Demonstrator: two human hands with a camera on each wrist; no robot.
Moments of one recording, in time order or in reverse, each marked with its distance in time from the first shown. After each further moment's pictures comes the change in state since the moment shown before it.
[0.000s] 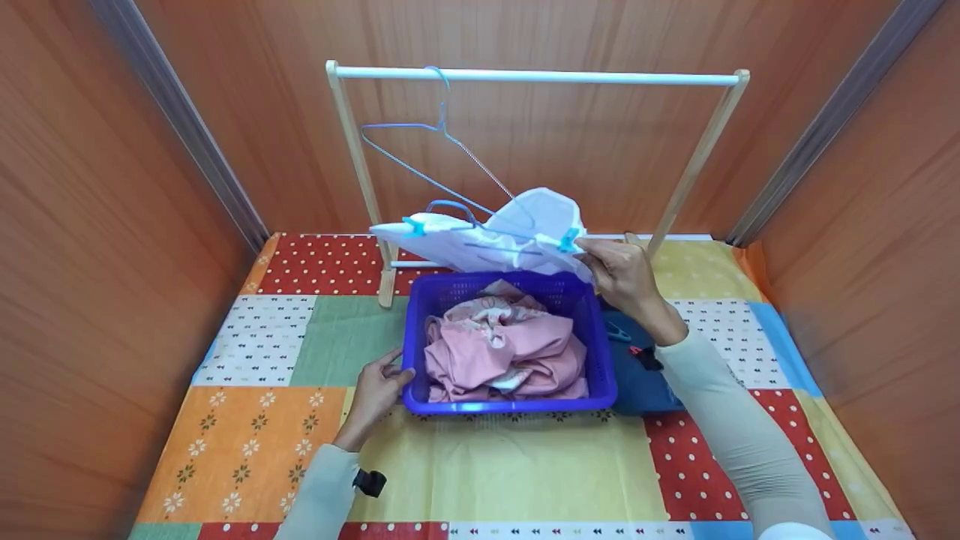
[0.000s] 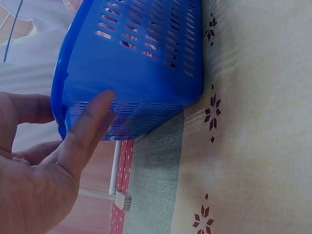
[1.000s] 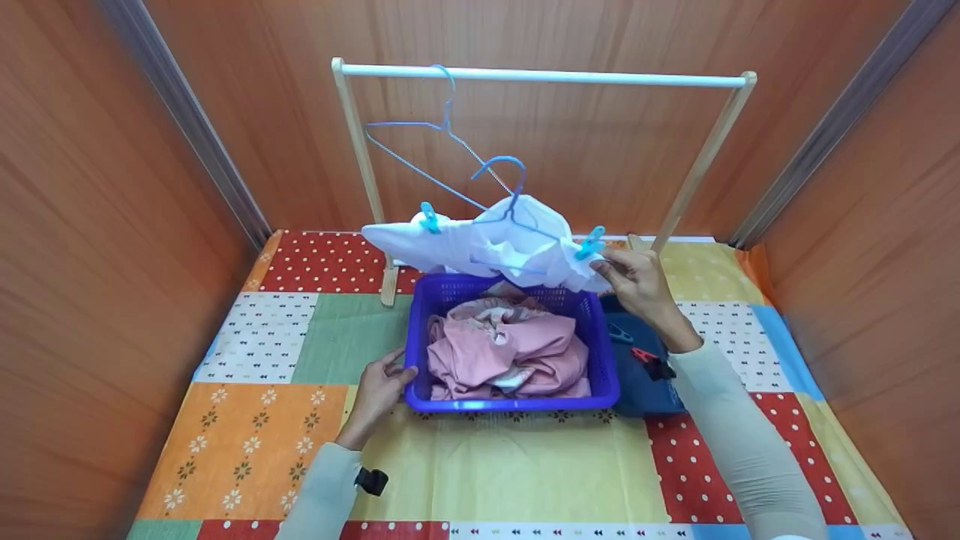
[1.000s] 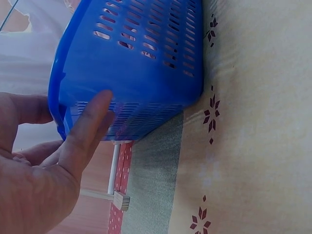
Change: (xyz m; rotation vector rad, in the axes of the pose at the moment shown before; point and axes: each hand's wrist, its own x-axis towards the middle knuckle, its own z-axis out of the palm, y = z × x) left_hand 0.002 -0.003 0.001 0.009 -0.005 -0.013; right_hand -0.014 0.008 -0.008 0.289 -0.069 0.276
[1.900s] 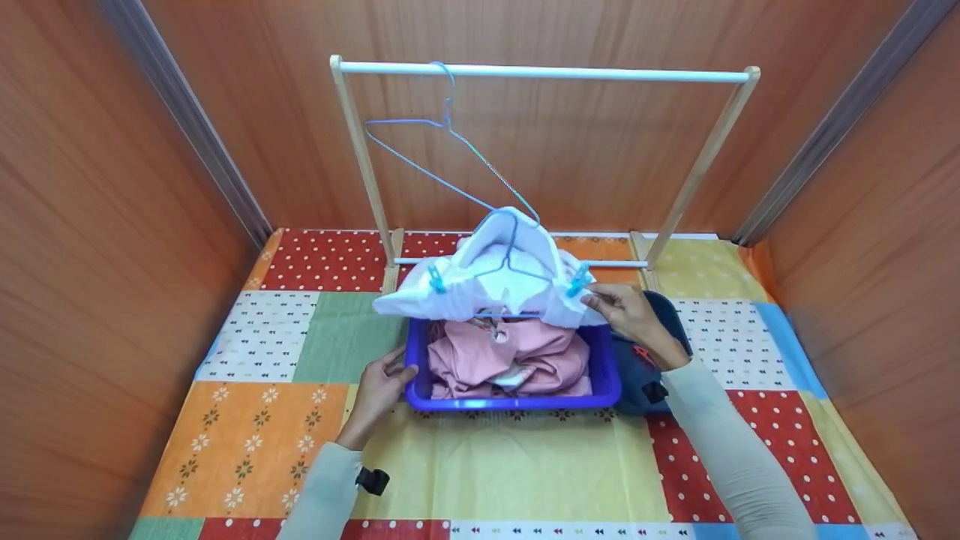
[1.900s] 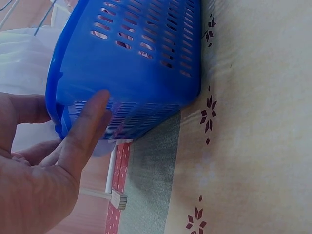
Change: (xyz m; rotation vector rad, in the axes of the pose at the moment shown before) left_hand 0.000 -0.002 0.000 -0.027 0.012 0.016; right_hand -0.044 0.013 0.017 0.077 -0.201 0.125
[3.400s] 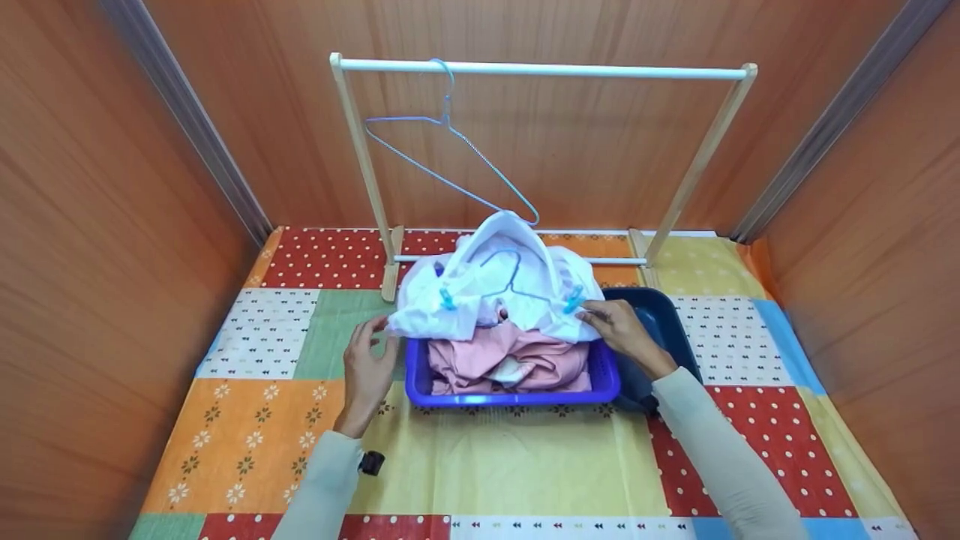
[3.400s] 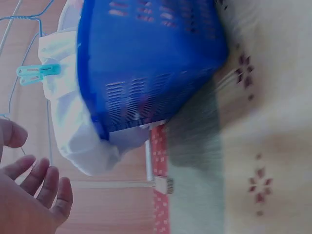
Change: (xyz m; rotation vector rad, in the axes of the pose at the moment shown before) left_hand 0.003 0.027 -0.009 0.212 0.361 0.437; right_hand -0.032 0.081 0.029 -0.109 -0.068 0.008
